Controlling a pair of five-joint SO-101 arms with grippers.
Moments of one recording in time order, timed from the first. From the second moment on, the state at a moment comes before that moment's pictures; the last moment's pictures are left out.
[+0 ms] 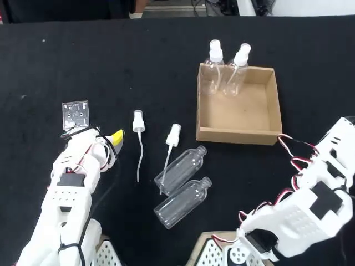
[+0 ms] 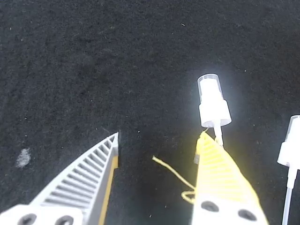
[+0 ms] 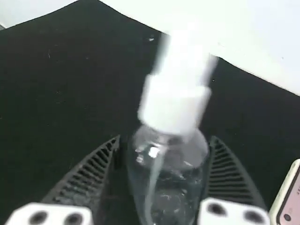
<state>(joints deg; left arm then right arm) -4.0 -51.1 80.5 17.1 4.9 49.4 12.4 41.2 -23.3 4.1</state>
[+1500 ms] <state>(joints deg) -4.0 -51.1 81.2 17.1 4.9 17.3 -33.1 49.5 5.6 -0.2</state>
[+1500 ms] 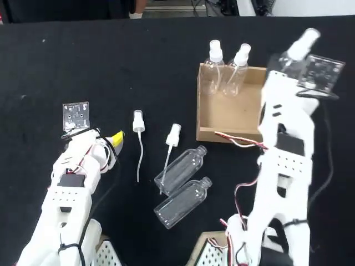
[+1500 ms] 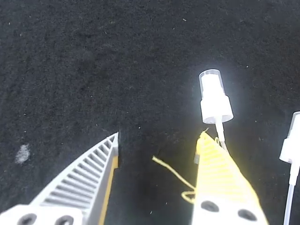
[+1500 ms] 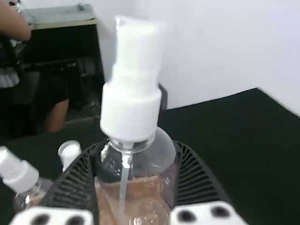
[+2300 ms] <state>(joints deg) -4.0 -51.1 81.2 17.1 4.9 14.9 -8.2 49.5 -10.9 -0.2</state>
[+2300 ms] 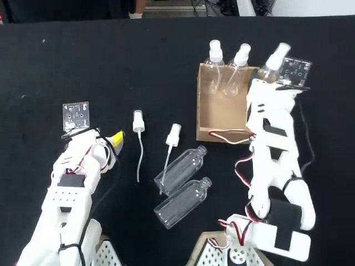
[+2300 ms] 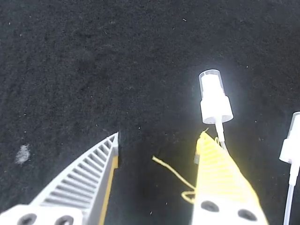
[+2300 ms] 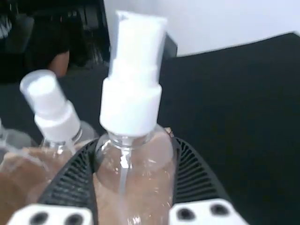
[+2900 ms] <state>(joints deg) -4.0 -51.1 81.2 17.1 4.9 14.4 -2.5 46.5 -11.3 -0.2</state>
